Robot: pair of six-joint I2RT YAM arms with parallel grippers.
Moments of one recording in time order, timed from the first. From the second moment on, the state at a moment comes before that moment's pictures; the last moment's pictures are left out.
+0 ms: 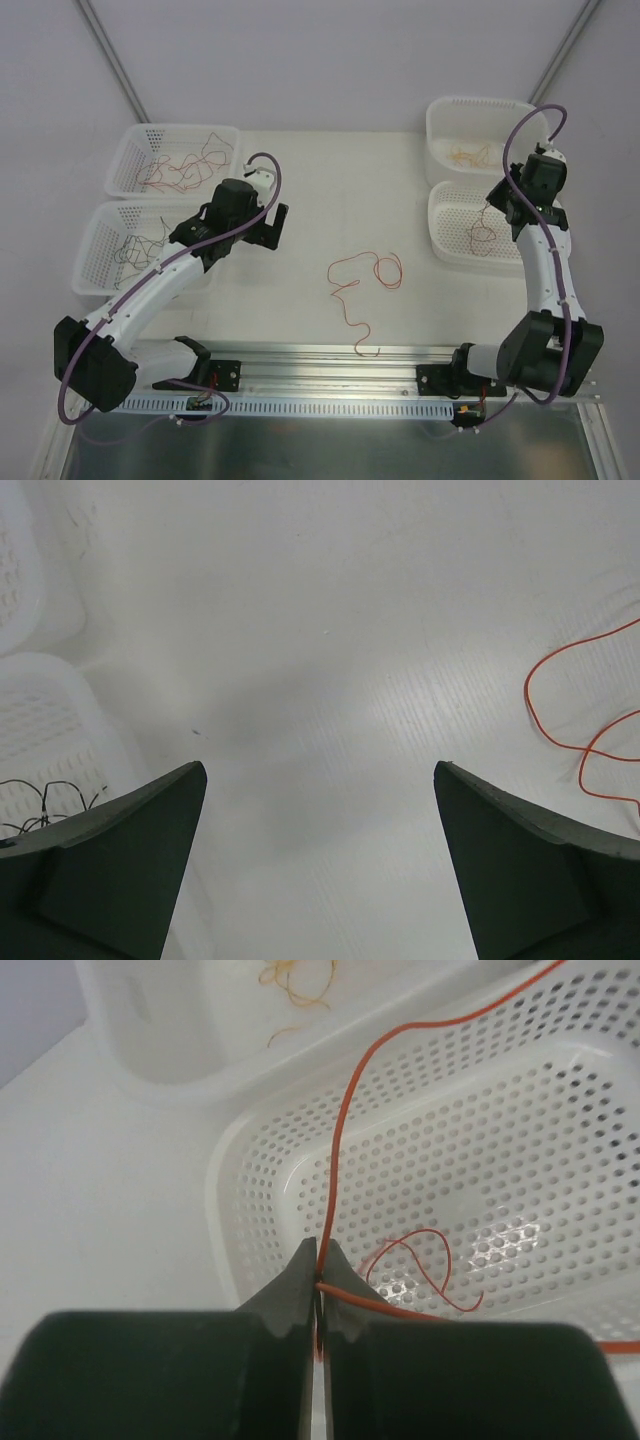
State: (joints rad) left arm -0.51 1.17 1.00 -0.51 -0.12 -0.04; right arm -0.19 1.26 1.15 -0.41 0.02 0.35
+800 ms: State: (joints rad) left arm -0.48 1.15 1.00 -0.47 -0.14 -0.02; right arm -0.04 1.17 1.16 -0.69 0.08 0.48
